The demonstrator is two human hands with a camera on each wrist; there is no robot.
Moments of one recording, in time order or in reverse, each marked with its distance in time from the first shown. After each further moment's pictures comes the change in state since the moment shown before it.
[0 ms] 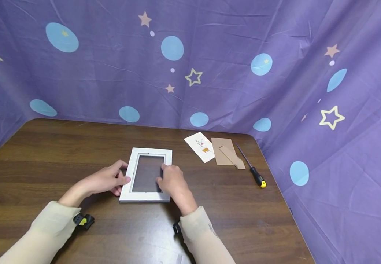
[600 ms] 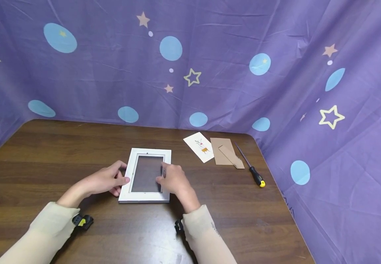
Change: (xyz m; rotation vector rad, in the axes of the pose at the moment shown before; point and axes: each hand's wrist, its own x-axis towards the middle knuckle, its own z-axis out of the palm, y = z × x) left_hand 0.002 -0.001 -0.002 0.017 -0.019 -0.002; right_hand 0.001 0.009 -0.013 0.103 -0.057 -0.034
